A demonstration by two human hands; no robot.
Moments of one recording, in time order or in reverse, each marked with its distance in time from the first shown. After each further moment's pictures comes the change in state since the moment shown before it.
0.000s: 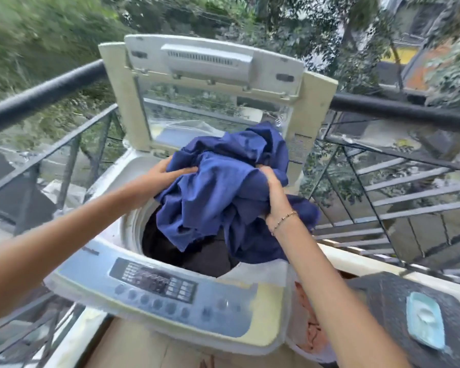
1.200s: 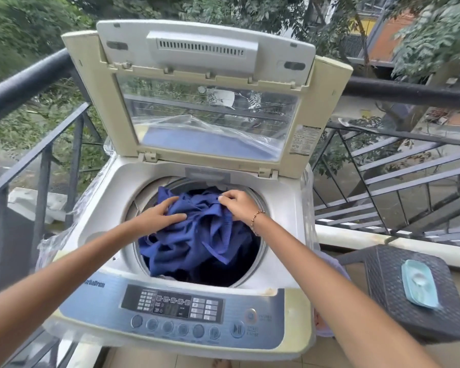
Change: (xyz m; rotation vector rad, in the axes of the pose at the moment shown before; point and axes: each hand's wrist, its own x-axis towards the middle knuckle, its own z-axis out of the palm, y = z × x) left_hand 0.045 -0.124 -0.049 0.464 -0.183 -0.356; right_hand 0.055 0.055 0.063 -0.750 0.000 -0.054
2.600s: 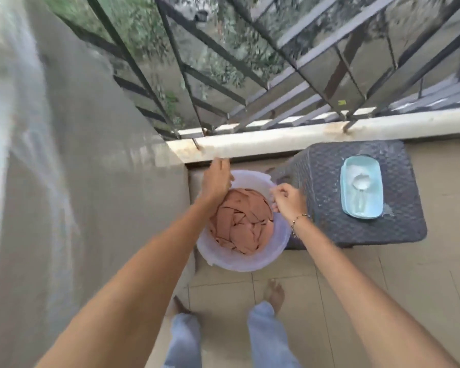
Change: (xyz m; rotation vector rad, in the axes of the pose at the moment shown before) left_hand 0.216 0.185 0.548 -0.156 0.022 -0.102; right_hand -0.007 0.516 -0.237 0.309 0.407 0.499
